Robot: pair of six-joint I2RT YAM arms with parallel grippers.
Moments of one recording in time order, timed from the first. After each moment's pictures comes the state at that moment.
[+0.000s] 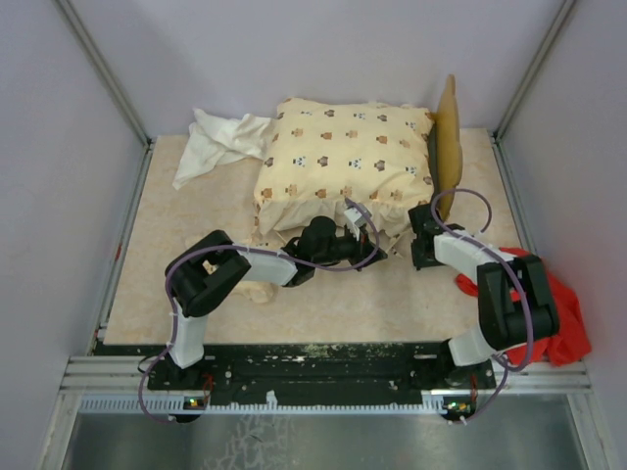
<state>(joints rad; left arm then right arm) -0.92 1.99 1.01 0.82 0.36 -0.40 0.22 1.48 0.75 -0.52 0.38 1.69</state>
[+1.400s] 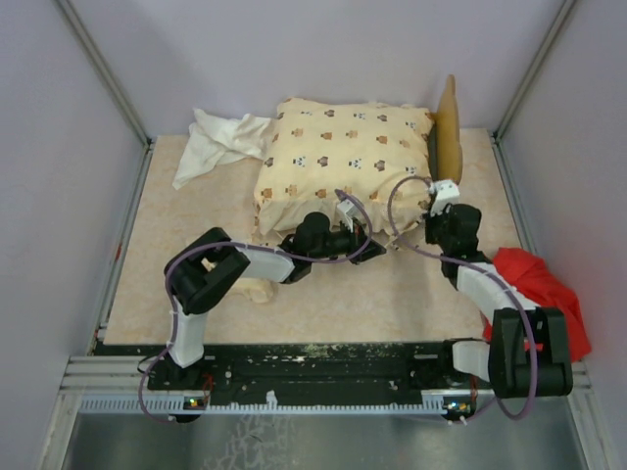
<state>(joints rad) -0.89 2.00 1.01 0.87 0.40 -0.55 0.03 1.19 0.43 0.33 -0.11 -0.31</state>
